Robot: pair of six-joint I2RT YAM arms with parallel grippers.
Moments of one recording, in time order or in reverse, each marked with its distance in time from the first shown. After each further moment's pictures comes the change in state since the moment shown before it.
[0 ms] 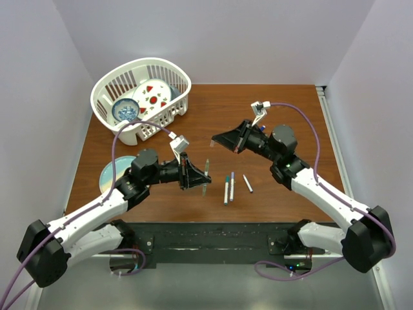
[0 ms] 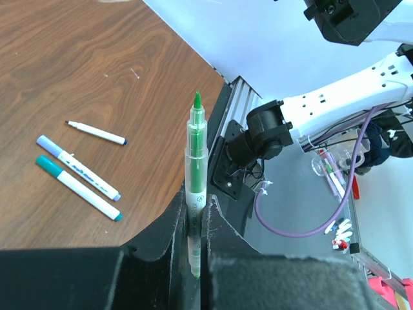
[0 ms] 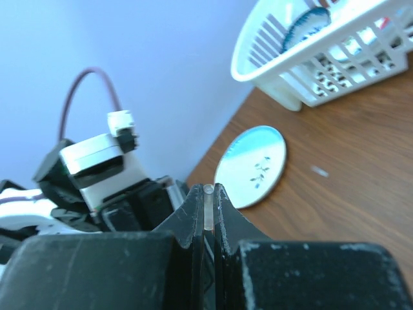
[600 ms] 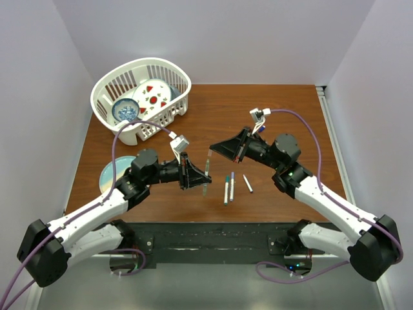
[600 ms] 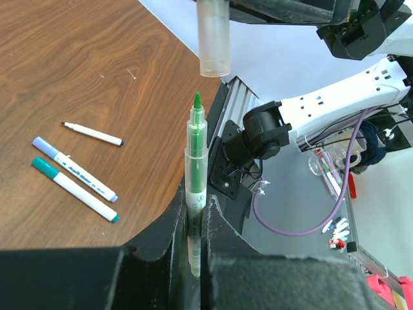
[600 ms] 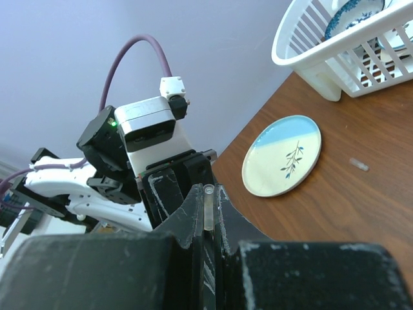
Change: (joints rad) left arm 0.000 0.004 0.000 0.016 0.011 -0.008; right arm 0.071 -0.092 -0.051 0.024 -0.022 0.026
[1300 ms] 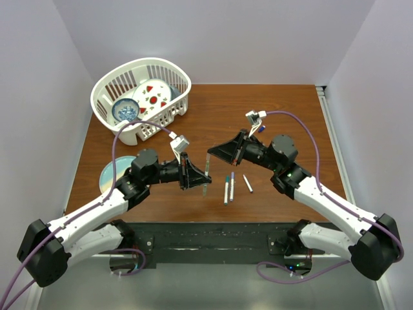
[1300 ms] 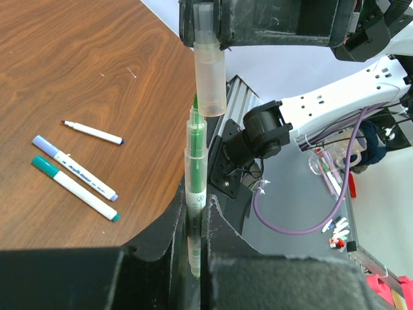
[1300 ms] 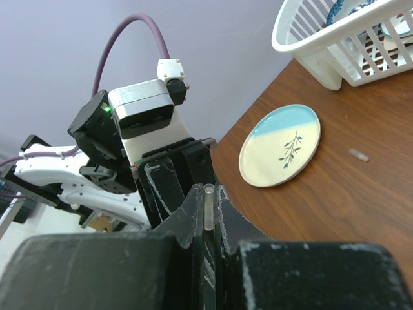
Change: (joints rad) left arm 0.000 0.001 0.000 -0.001 0.000 0.000; right arm 0.033 0.000 0.000 -0.037 0.008 -0.038
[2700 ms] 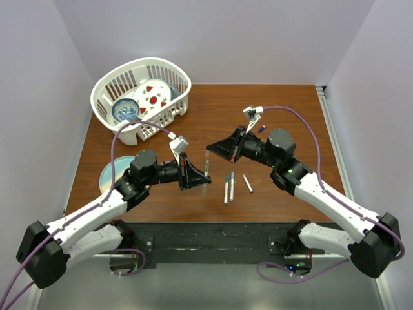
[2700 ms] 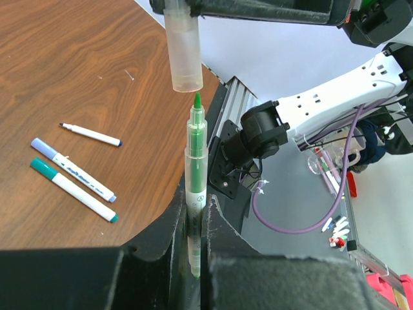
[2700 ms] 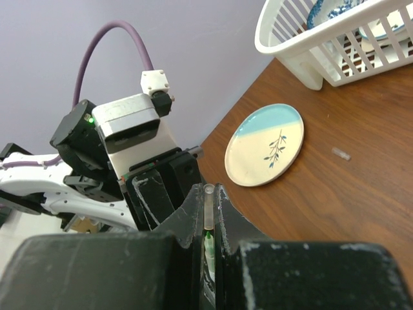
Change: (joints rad) left arm 0.000 -0.017 -0.005 -0.001 0.002 0.003; right arm 0.020 0.018 0.098 -0.150 0.055 -0.068
